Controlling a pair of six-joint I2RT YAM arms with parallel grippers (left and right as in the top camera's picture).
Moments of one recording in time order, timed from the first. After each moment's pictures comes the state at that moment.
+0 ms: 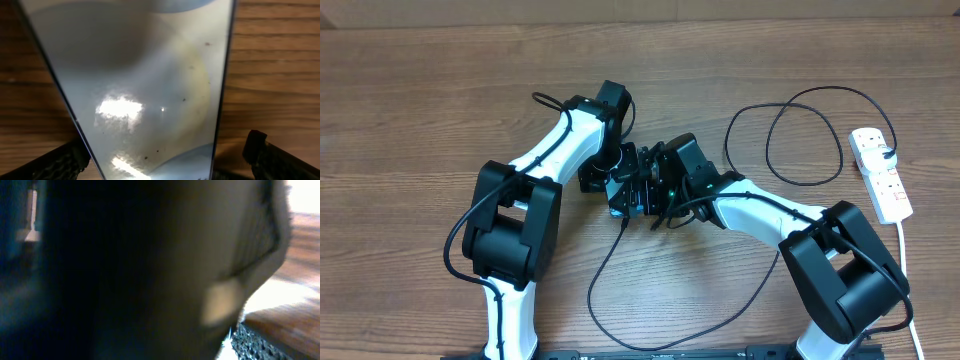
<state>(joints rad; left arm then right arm) -0.37 2.14 1.54 -0.96 0.21 -0.54 0.59 1.85 0.97 -0.11 -0.54 0.58</state>
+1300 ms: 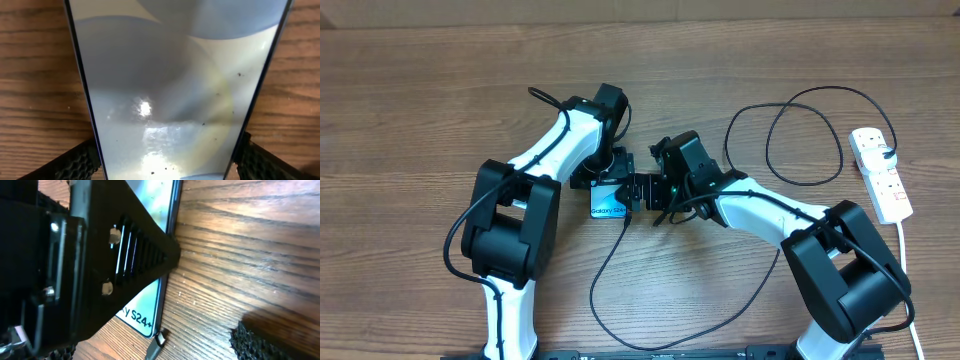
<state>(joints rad) -0.36 2.14 1.53 -1.00 0.07 -0.42 0.57 1.85 0.97 -0.11 -0.45 0.60</state>
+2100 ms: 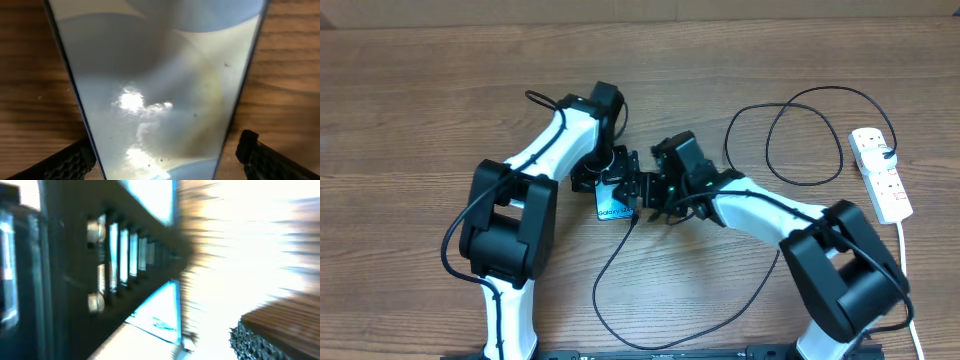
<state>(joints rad) -0.36 2.14 1.54 -1.00 0.13 -0.49 0.57 1.85 0.99 -0.14 -0.44 0.72</state>
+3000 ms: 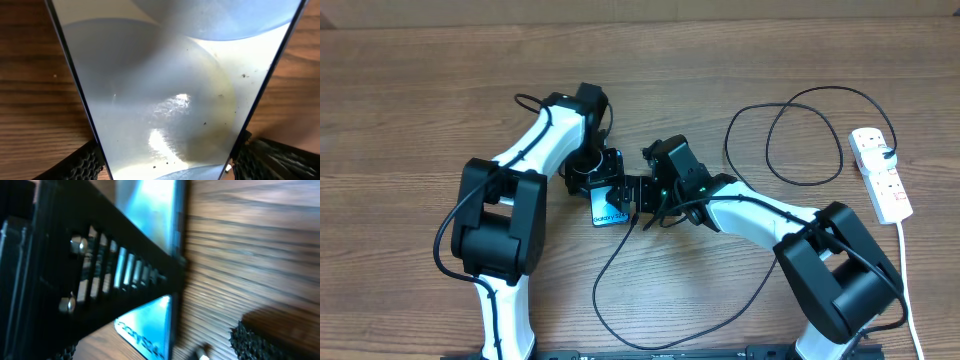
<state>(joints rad) -0.29 2.14 1.53 -1.07 0.27 -0.37 0.62 1.87 0.99 -0.04 -0.43 0.69</state>
